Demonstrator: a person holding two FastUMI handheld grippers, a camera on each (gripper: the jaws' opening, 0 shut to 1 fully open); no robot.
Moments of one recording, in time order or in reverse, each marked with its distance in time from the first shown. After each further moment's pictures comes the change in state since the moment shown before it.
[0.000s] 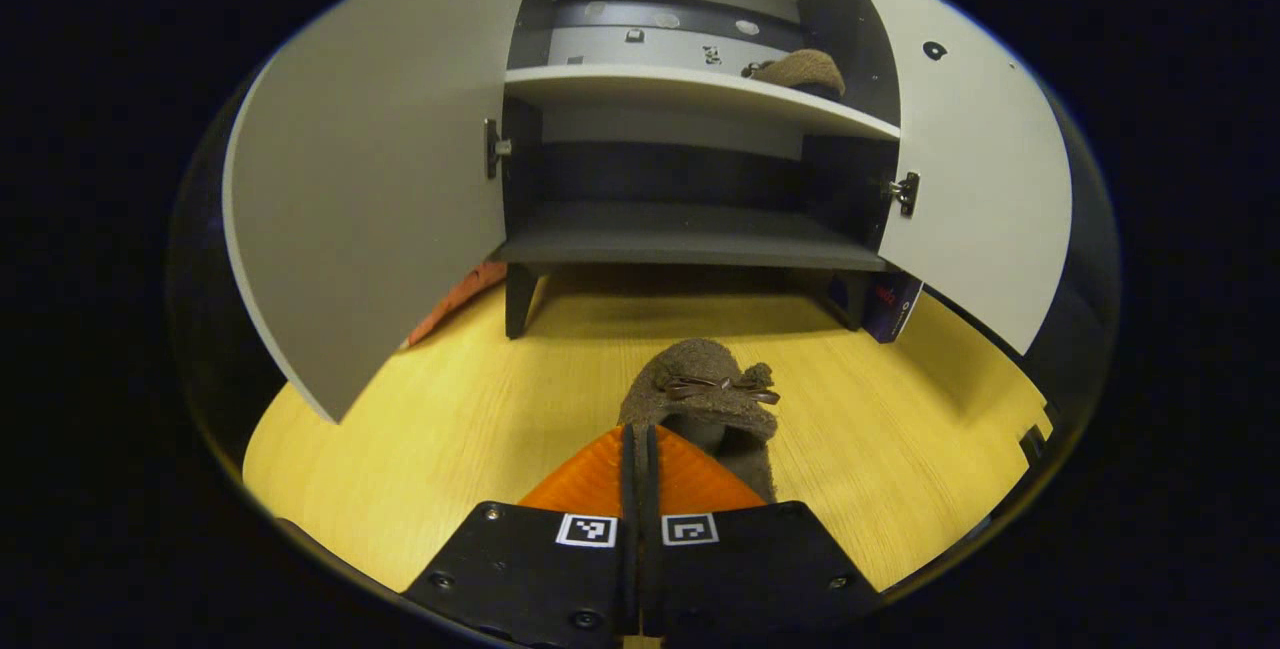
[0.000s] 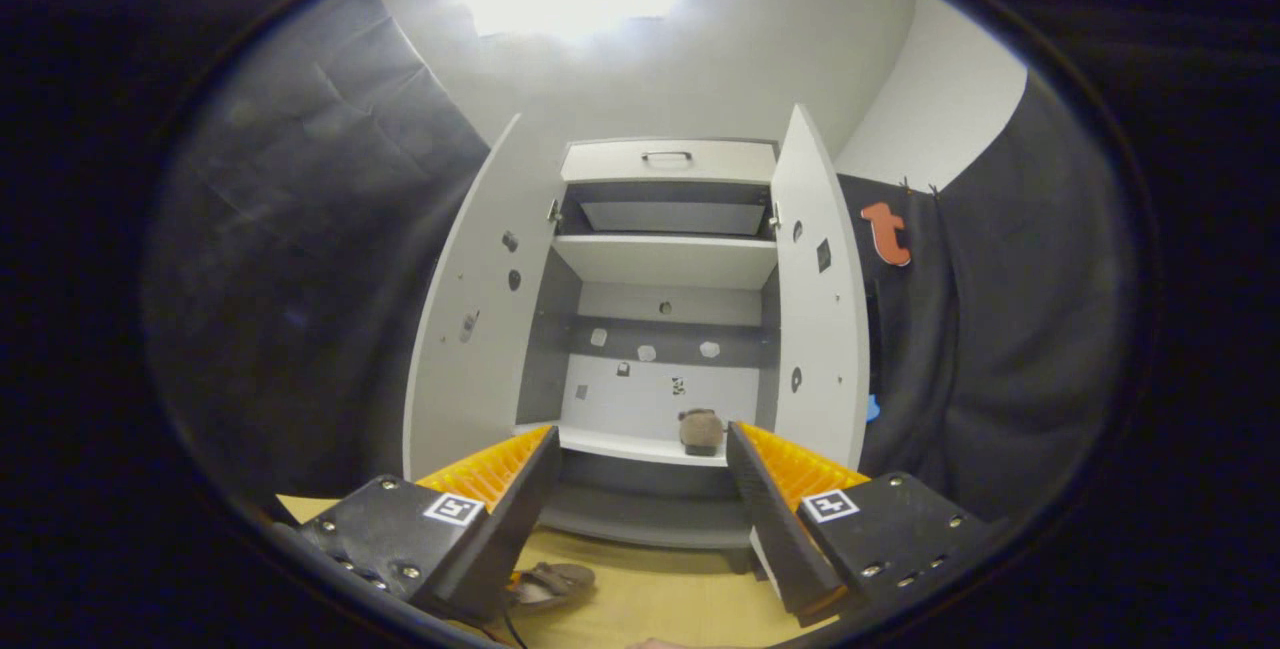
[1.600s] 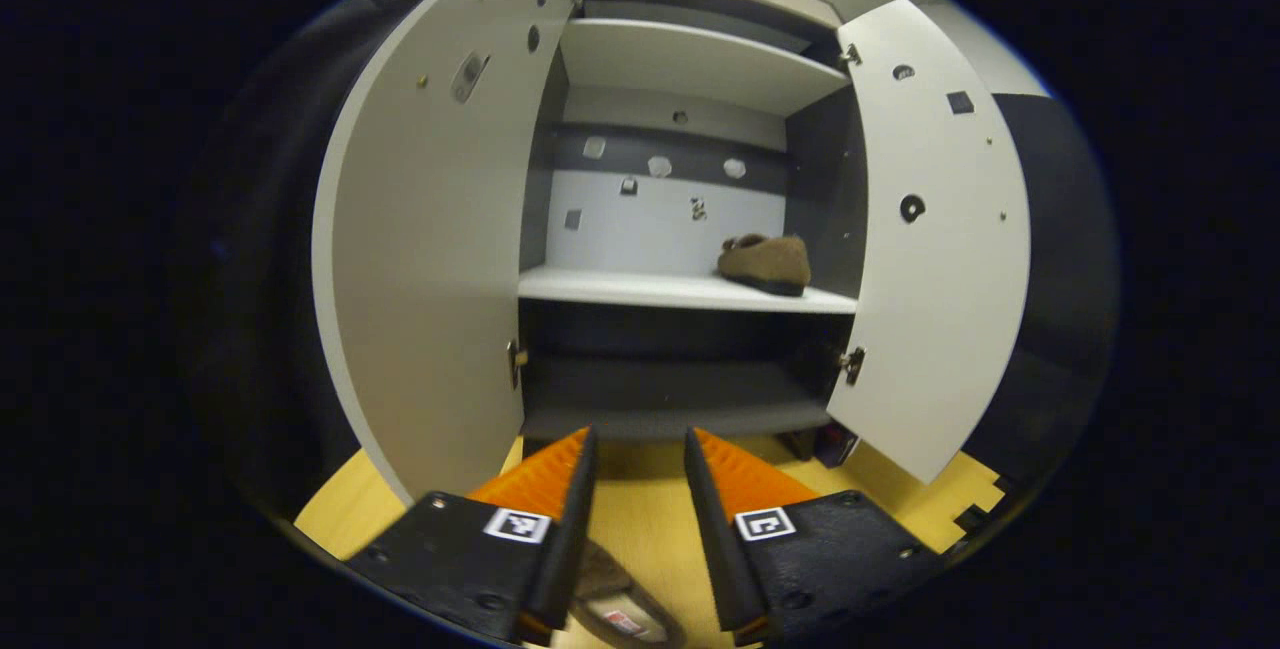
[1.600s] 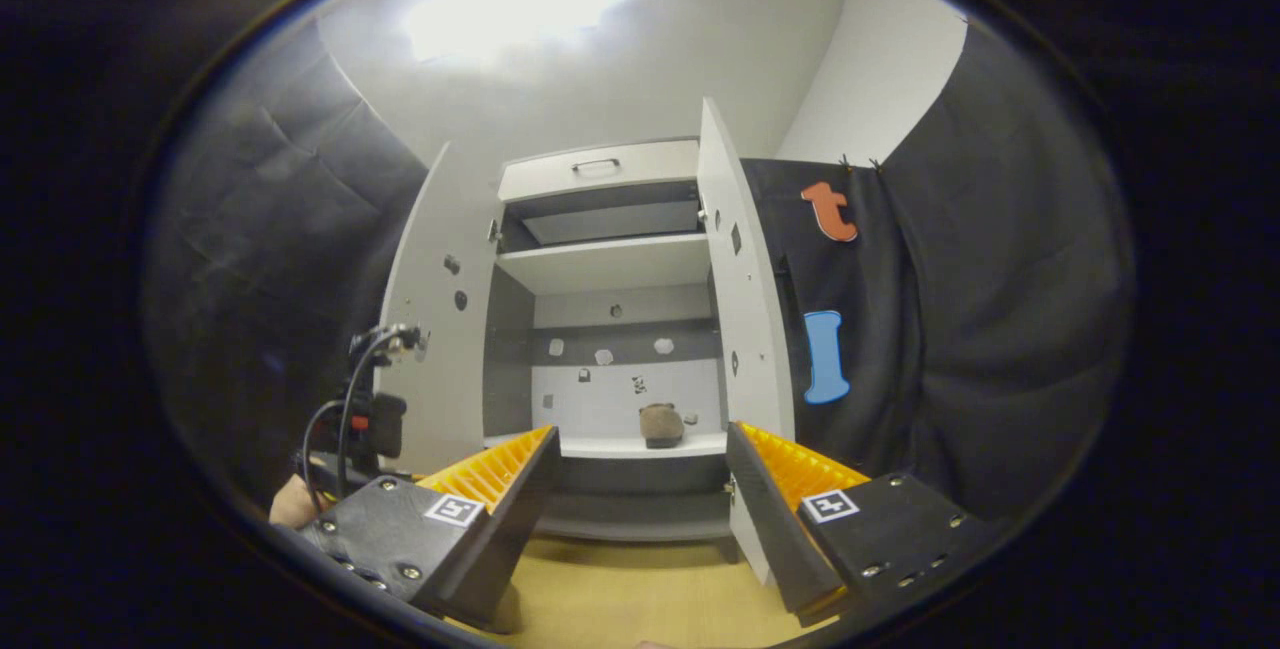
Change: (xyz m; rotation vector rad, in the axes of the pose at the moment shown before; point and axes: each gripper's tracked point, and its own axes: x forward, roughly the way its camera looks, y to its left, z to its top) left arm -0.063 0.006 0.125 -0.011 -0.229 -0.019; right arm -0.023 -0.065 -0.012 0.117 -0.013 -0.105
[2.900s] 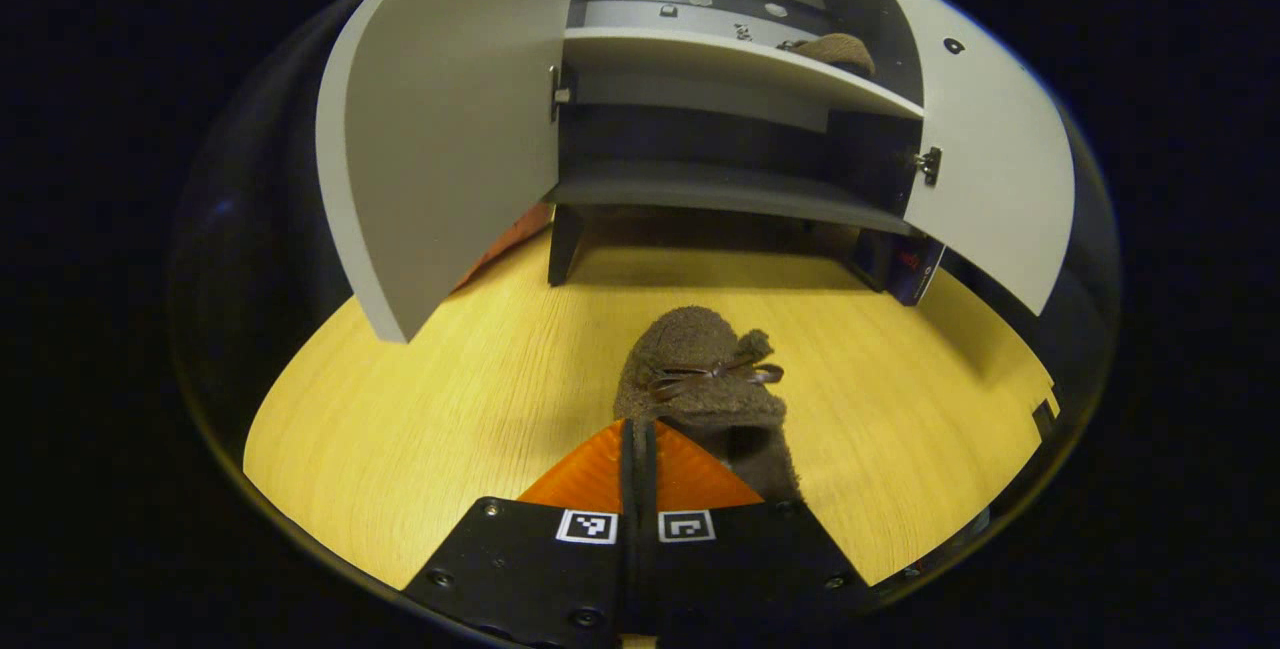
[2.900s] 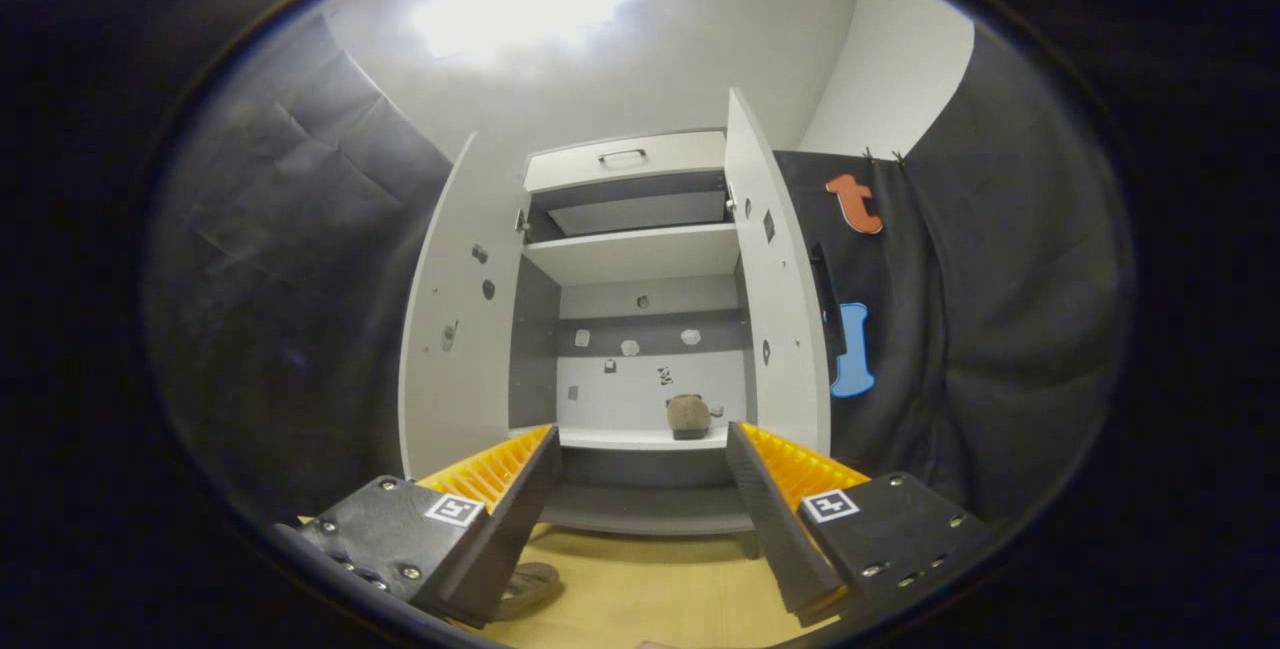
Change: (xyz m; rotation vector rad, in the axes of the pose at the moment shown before) left arm 0.010 0.041 -0.168 0.019 0.290 0.040; right arm 0.004 0.017 -0.021 -0.016 0.024 0.081
